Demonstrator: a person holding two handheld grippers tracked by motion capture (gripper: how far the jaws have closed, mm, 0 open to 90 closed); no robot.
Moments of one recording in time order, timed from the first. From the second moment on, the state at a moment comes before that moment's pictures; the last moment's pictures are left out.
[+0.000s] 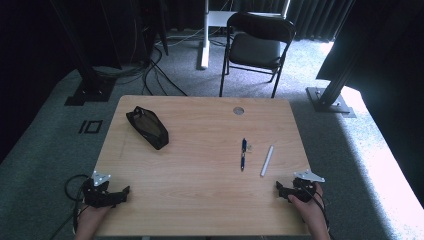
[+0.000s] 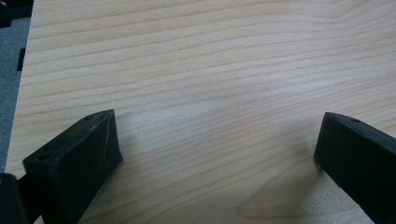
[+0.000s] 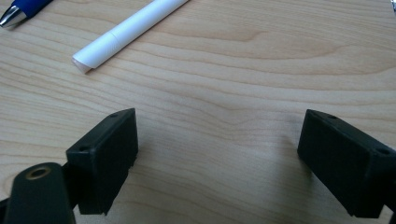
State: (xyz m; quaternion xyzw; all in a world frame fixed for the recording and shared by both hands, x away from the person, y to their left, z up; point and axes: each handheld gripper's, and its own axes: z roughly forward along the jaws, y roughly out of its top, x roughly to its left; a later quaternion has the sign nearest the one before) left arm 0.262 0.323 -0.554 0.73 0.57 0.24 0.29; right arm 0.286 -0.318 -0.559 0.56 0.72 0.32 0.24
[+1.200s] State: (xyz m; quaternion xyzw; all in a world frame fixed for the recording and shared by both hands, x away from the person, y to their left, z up) left arm 0.262 0.323 -0.553 0.73 0.57 0.24 0.29; right arm 0.302 -0.304 -0.539 0.57 0.70 0.34 0.24
